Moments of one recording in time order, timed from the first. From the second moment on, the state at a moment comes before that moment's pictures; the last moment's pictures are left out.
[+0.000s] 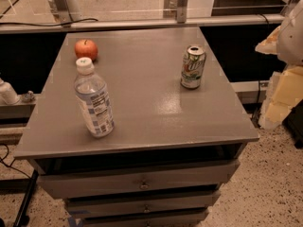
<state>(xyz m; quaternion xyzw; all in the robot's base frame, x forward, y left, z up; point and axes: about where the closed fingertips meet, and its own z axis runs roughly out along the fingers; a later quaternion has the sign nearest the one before) 0.438 -0.217 0.976 -0.60 0.78 -0.03 0.16</state>
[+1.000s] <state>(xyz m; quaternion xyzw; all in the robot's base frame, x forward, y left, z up) 0.454 -0.221 0.967 -0.59 0.78 -0.02 0.20</state>
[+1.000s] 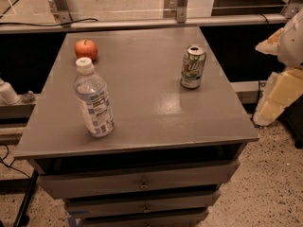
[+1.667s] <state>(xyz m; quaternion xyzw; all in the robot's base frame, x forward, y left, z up) 0.513 -0.229 0.927 -0.53 0.78 0.05 0.33</state>
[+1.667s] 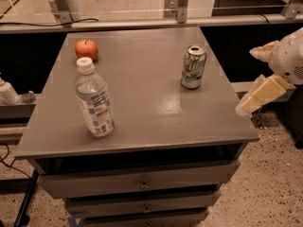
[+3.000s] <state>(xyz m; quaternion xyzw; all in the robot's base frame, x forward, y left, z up) 0.609 -0.168 0.863 -0.42 0.72 0.24 0.49</state>
